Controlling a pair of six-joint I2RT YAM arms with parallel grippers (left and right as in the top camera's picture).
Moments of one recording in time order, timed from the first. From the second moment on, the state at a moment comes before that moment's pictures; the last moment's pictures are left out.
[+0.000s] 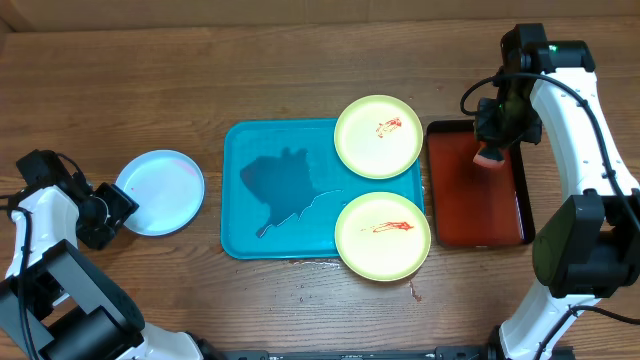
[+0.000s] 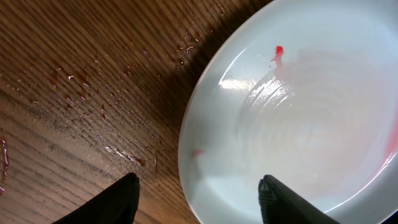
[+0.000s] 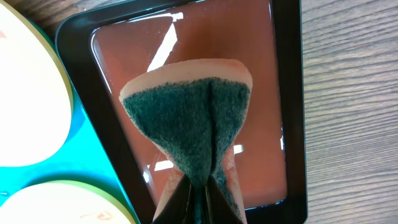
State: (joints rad) left arm 0.65 1.74 1.12 -0.79 0.12 -0.26; right arm -0.01 1.96 1.79 -1.37 0.03 0.20
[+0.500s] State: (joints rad) left arm 0.37 1.74 1.35 -0.99 0.19 -0.22; right arm -0.01 1.96 1.79 -1.36 0.03 0.20
